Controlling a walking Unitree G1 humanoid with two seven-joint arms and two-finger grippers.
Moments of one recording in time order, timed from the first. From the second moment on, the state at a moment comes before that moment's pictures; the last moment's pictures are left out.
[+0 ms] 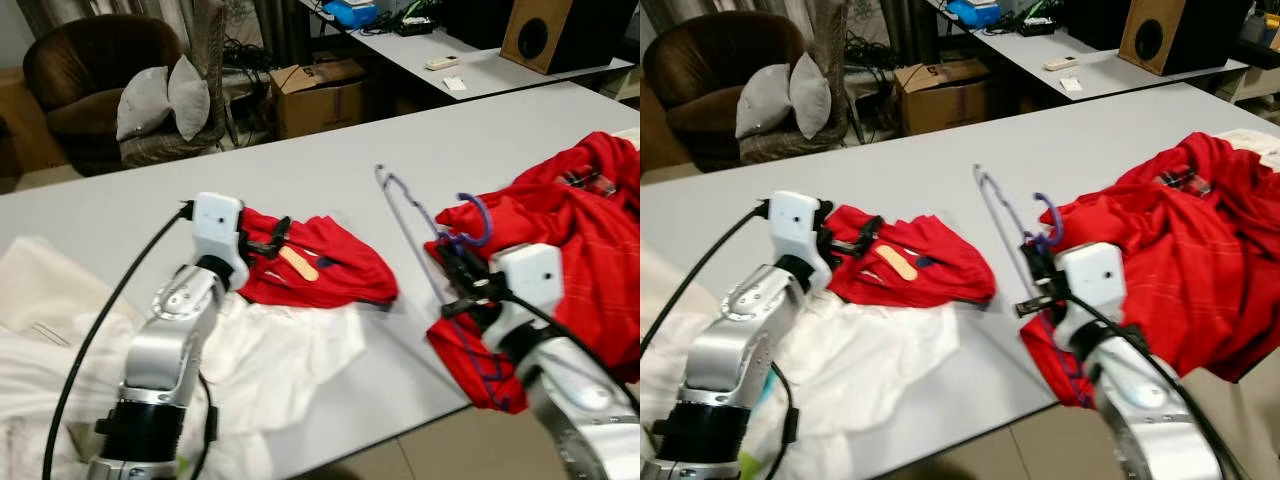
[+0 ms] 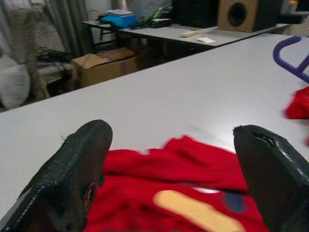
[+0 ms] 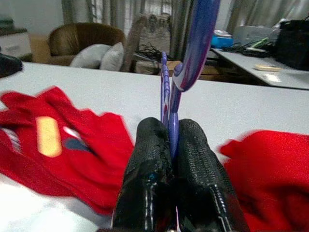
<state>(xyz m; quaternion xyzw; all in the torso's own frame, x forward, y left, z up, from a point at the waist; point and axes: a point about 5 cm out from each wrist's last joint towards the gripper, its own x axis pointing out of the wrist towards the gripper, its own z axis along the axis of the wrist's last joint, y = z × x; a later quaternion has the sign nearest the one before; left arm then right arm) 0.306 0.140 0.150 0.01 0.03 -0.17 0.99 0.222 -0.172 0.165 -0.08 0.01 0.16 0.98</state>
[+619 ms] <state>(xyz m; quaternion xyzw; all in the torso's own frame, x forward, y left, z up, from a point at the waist) 0.310 0.187 0.149 0.07 0.10 -0.17 0.98 0.185 -0.196 0.187 -0.16 0.08 0.39 0.90</state>
